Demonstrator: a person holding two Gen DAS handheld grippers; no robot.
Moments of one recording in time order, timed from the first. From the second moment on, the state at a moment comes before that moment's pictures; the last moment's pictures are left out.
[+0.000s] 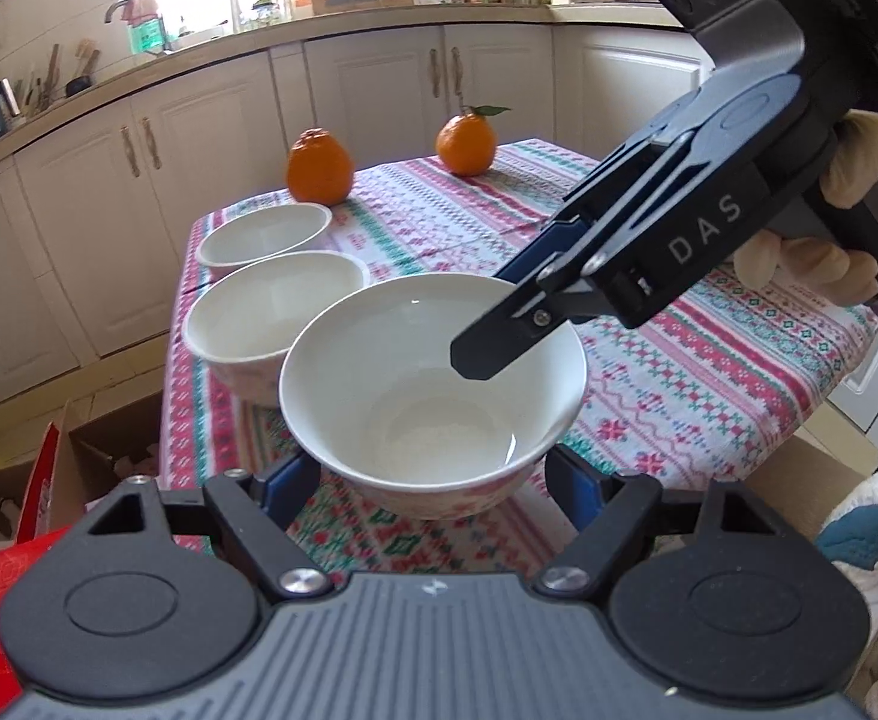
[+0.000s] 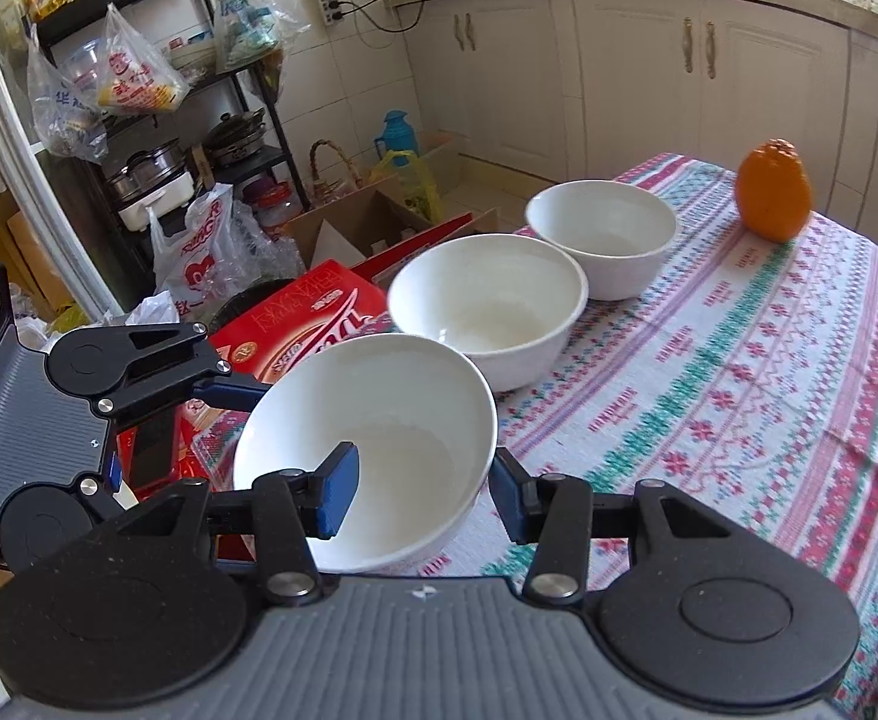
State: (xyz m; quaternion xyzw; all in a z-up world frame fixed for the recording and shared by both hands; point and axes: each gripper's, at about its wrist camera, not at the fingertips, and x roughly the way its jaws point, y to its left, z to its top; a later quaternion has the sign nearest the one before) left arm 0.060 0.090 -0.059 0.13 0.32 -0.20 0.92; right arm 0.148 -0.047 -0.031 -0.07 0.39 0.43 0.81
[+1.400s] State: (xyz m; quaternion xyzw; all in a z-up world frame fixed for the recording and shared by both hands) left arm 0.108 -0.005 -0.073 0.16 0.32 -0.30 0.88; right arm 0.156 -0.158 -0.047 -0.03 0.40 0.32 0.85
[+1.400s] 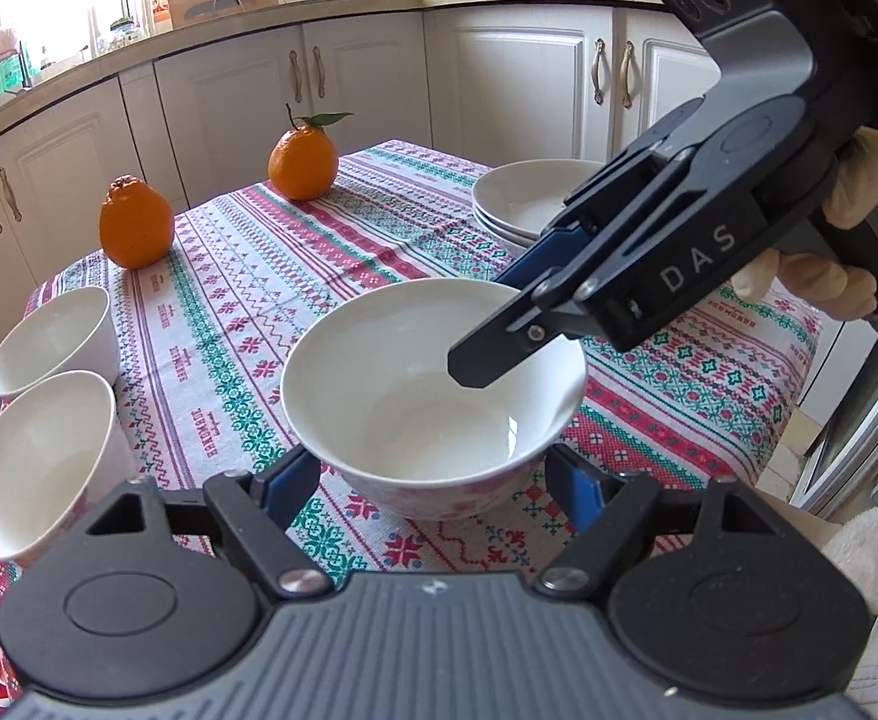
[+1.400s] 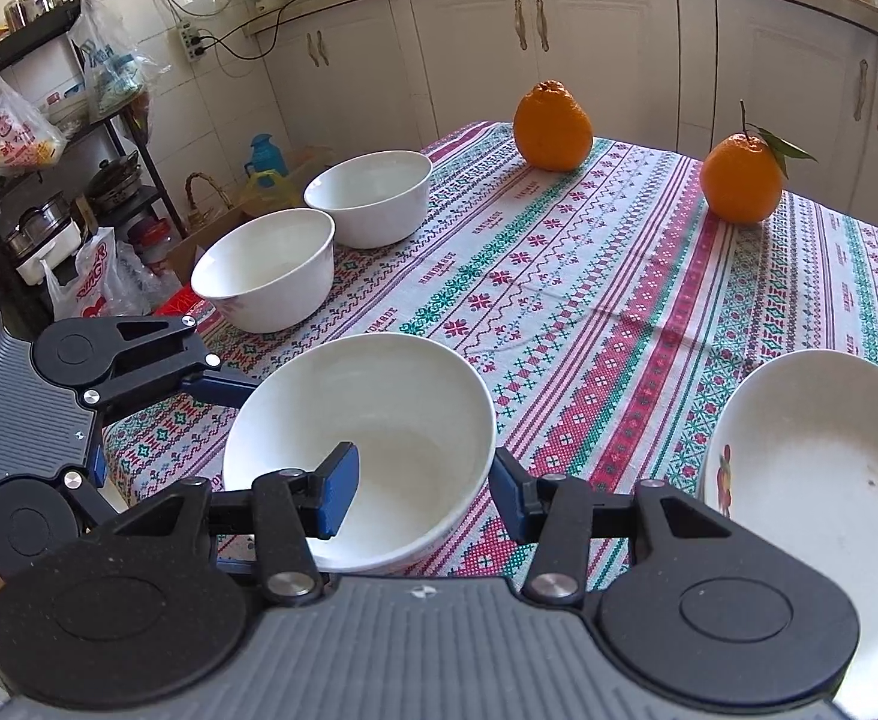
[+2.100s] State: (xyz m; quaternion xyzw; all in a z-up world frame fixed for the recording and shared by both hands) left arm 0.091 0.012 -0.069 0.14 0.32 -0.29 0.89; right arm 0.149 -0.147 -0.038 -0.06 0.37 0.32 0.87
